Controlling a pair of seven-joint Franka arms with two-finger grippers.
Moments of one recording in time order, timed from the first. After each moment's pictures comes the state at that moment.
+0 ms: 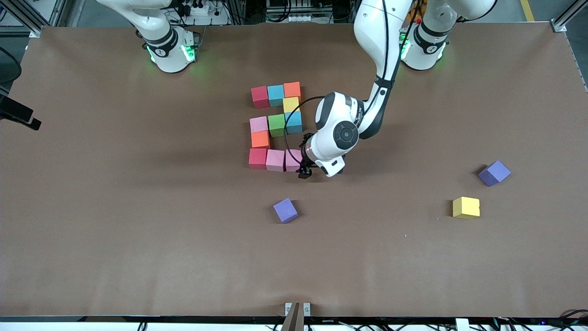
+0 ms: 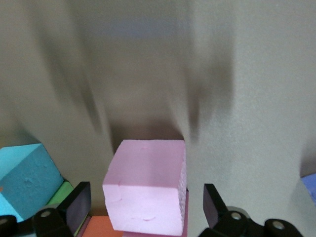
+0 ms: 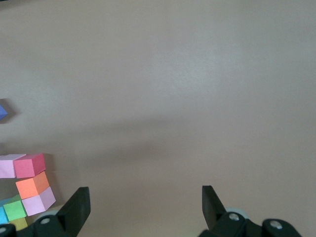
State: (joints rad) left arm -1.04 0.74 0.37 -1.63 -0.85 2.27 -1.65; right arm -0.06 0.07 -0.06 -1.40 0.04 1.47 0.01
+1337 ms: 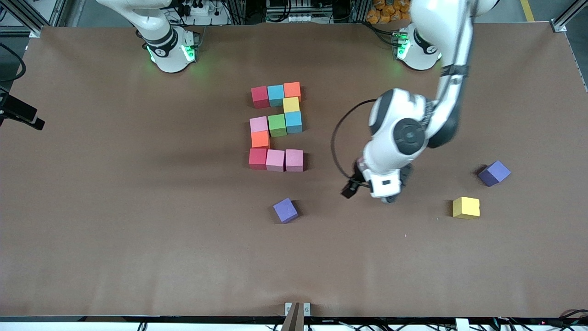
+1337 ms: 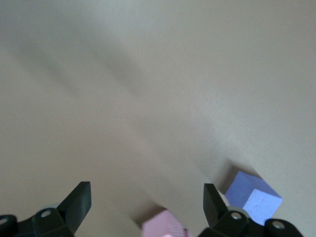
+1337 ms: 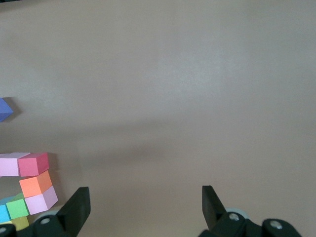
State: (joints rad) left arm -0.75 0.49 0.36 -1.56 -0.33 2.02 -1.13; right arm -0.05 0.07 -0.05 -1.39 0.04 1.48 0.01
